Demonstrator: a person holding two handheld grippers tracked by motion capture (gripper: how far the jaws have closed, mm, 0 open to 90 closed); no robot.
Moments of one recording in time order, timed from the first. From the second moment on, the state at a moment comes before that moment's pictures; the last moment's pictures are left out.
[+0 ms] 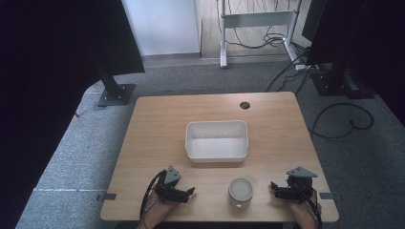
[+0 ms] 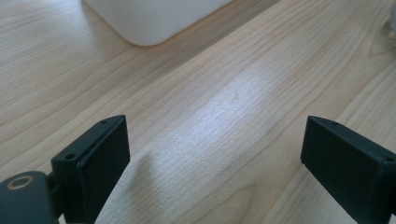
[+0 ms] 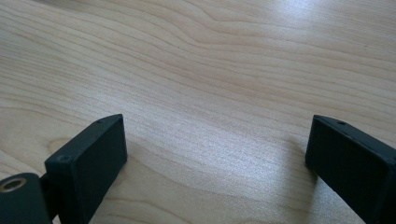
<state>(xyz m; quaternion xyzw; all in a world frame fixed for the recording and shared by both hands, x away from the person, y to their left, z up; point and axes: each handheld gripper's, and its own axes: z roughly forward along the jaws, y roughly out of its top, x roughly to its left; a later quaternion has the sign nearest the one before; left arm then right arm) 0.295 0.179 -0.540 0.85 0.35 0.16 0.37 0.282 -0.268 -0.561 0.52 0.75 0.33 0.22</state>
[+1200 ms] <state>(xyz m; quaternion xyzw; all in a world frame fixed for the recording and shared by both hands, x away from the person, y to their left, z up) 0.276 0.141 -0.528 0.86 0.28 0.14 0.40 0.282 -0.268 -0.561 0.52 0.76 0.33 0.22</state>
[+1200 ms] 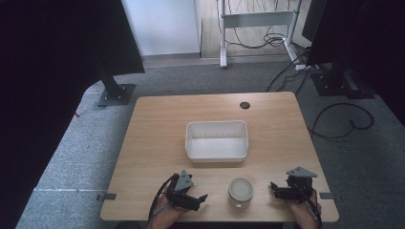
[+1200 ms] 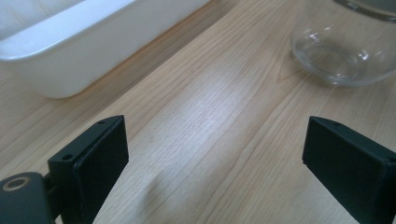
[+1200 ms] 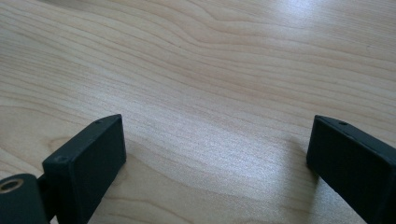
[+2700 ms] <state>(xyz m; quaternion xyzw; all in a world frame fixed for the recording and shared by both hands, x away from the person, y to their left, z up) 0.270 0.075 -0.519 0.88 0.20 0.11 0.42 0.282 -0.267 -0.561 0.52 0.76 0.33 0.21</state>
